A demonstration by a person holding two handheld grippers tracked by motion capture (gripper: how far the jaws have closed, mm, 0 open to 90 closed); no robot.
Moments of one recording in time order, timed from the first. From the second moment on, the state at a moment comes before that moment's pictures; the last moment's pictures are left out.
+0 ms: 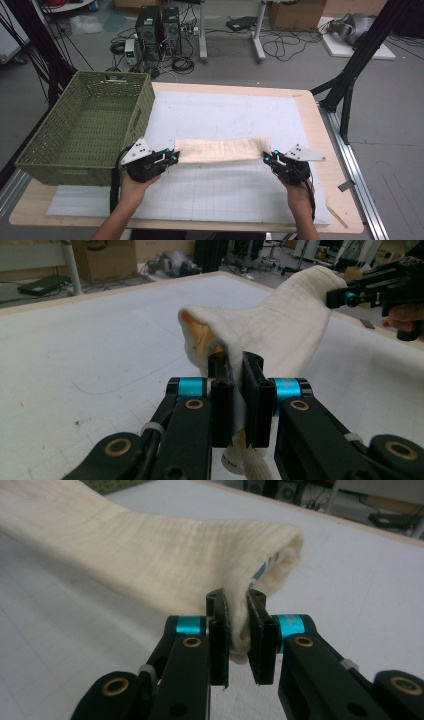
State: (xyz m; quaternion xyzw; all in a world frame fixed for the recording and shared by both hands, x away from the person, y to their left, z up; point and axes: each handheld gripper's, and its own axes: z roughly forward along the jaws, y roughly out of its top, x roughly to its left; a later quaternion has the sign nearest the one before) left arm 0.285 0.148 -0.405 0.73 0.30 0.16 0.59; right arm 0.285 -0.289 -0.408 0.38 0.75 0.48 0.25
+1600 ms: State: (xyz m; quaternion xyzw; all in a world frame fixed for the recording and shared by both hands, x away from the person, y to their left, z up) left arm 0.247 0.239 -0.337 0.64 0.34 0.26 0.64; right arm 0.380 -0.183 -0.299 0.24 0.78 0.52 0.25
